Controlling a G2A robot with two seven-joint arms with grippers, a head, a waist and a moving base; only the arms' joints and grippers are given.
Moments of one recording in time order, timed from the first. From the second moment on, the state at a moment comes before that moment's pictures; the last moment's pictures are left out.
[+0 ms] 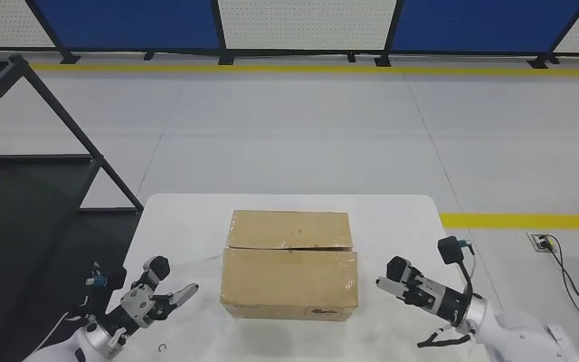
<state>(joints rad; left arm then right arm) 1.48 -1.08 -1.79 -1.85 0.66 -0.65 -0.37 -1.26 -1.10 1.59 -1.79 -0.11 -0.42 0.84</state>
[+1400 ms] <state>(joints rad) 1.22 -1.06 -1.65 -1.70 0.35 -0.58 -0.69 -1.05 -1.08 1.38 -1.63 0.29 -0.63 1.19</state>
